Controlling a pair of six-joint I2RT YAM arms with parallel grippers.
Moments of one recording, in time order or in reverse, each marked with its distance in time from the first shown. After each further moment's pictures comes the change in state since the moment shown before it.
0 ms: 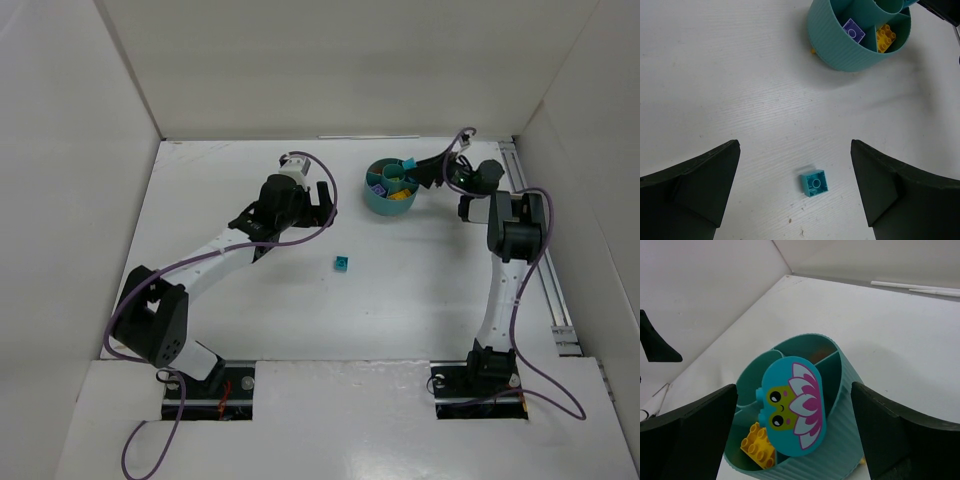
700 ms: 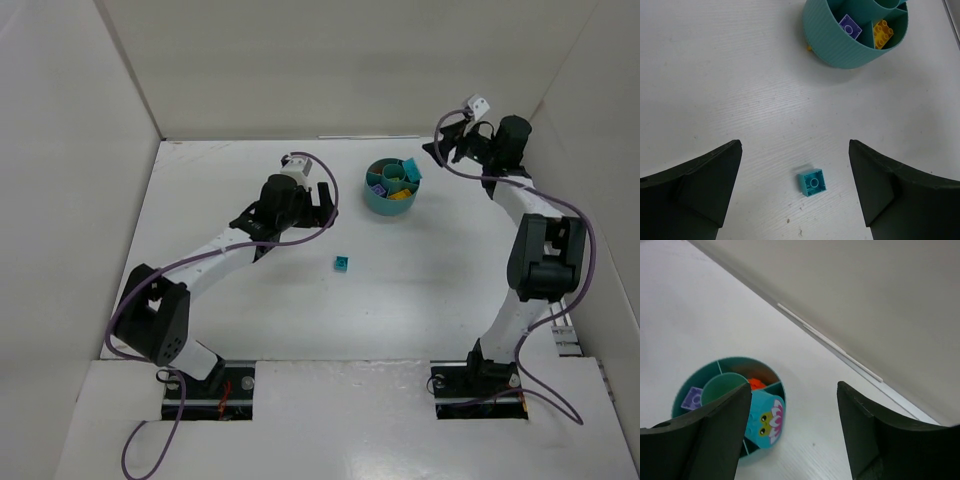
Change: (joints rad) left arm 0.000 0.006 0.000 0.005 0.023 0.000; right arm 0.009 -0.504 -0.016 -0.881 0.239 -1.013
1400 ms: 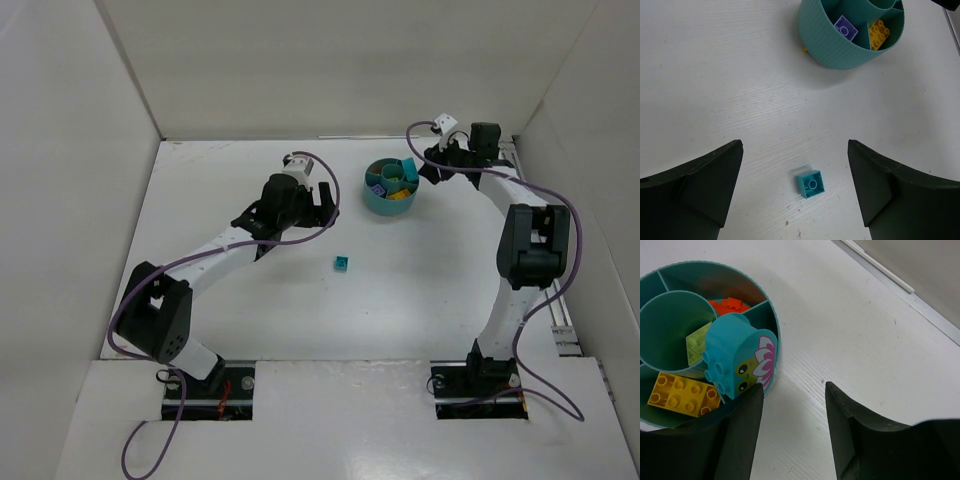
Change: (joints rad) left arm 0.000 0.021 0.009 0.010 0.014 0.001; right arm 0.069 0.108 0.147 -0.576 0.266 -0.324
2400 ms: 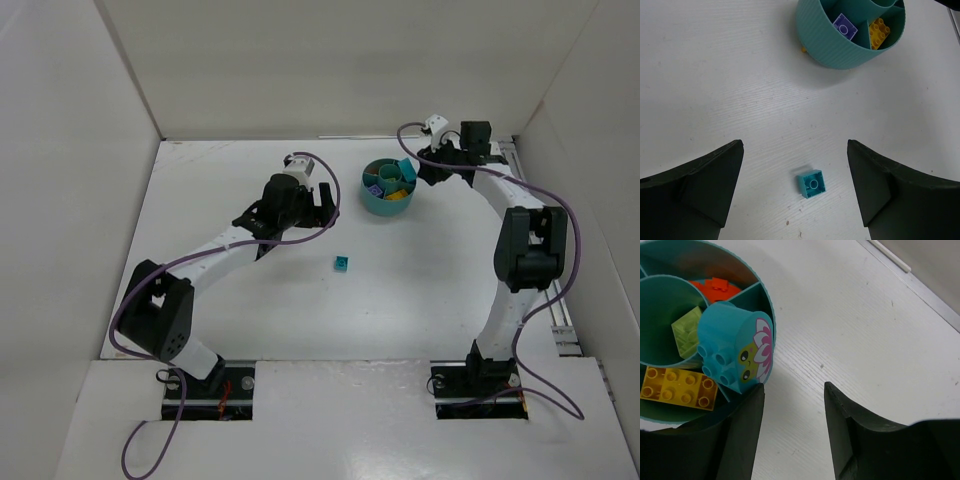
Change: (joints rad) left arm 0.000 0.010 0.002 0.000 0.002 0.000; right arm 0.058 -0.015 0.037 -0.119 0.174 -0.036
